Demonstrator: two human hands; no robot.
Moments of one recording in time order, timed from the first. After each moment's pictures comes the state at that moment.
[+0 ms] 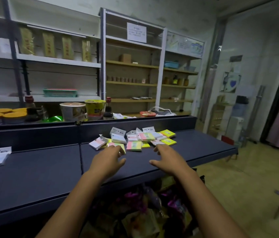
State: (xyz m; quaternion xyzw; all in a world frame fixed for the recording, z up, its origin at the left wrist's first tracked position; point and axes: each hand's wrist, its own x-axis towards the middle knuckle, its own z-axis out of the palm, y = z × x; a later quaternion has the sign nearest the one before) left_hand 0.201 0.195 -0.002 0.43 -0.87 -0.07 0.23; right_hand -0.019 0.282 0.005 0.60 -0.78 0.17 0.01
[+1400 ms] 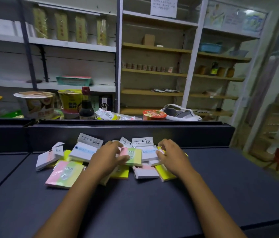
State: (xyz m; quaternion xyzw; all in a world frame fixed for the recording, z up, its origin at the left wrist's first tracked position) left_hand -0.037 -0.015 -0.048 0.54 -0.78 -0.14 0.29; right_hand -0.287 0.019 -0.048 0.67 -0.69 0.27 0.01
